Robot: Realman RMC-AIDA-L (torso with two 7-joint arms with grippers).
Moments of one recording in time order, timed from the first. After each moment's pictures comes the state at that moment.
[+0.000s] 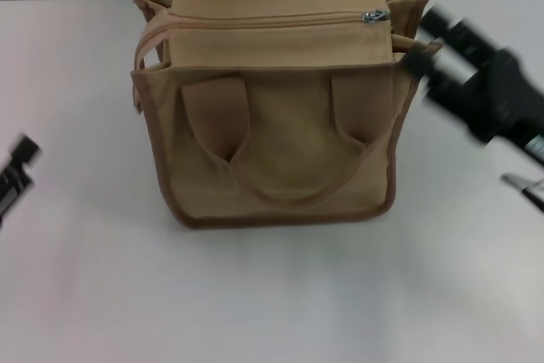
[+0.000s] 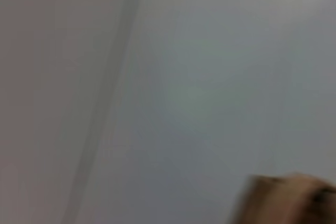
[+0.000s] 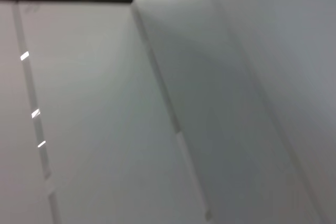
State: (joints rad) left arm -0.14 -2.06 0.25 0.24 1.66 1.81 -0.72; right arm 0.46 2.09 -0.74 -0.22 -1.38 -1.84 0.98
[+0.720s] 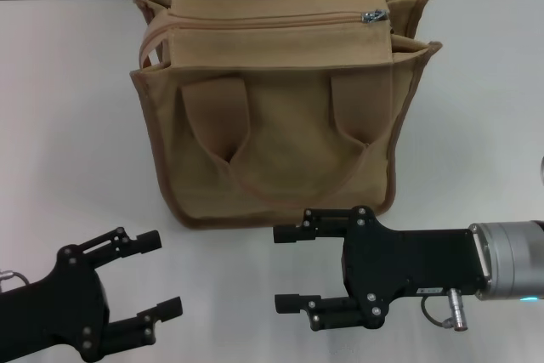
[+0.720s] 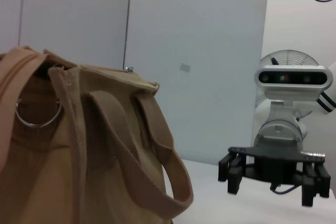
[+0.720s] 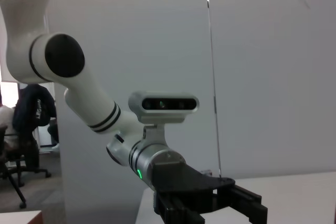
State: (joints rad) left arm -0.23 -2.05 0.52 0.42 2.03 1.90 -0.76; right arm 0.50 2.09 -1.28 -0.32 -1.48 -1.68 0.81
